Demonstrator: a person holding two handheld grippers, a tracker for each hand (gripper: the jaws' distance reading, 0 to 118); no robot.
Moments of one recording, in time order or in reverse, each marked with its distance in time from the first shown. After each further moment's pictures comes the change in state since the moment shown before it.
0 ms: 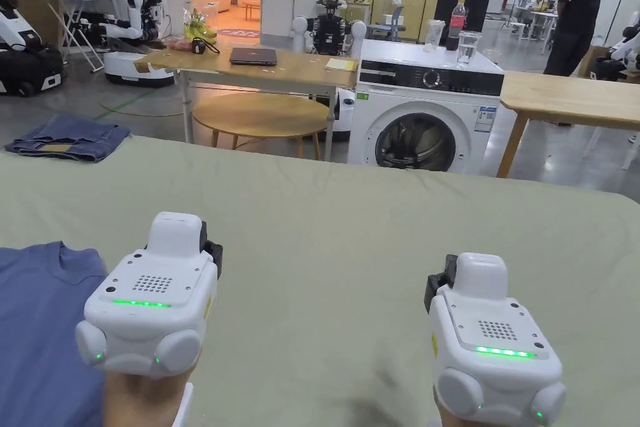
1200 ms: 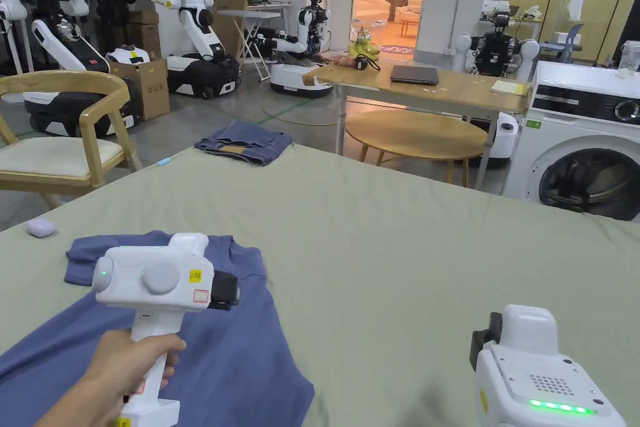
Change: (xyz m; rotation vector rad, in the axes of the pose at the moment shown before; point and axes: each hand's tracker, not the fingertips) left arm -0.220 -0.036 -0.049 -0.667 0.044 0.313; right arm -0.123 -0.024 -0.017 -0.148 0.249 0.089
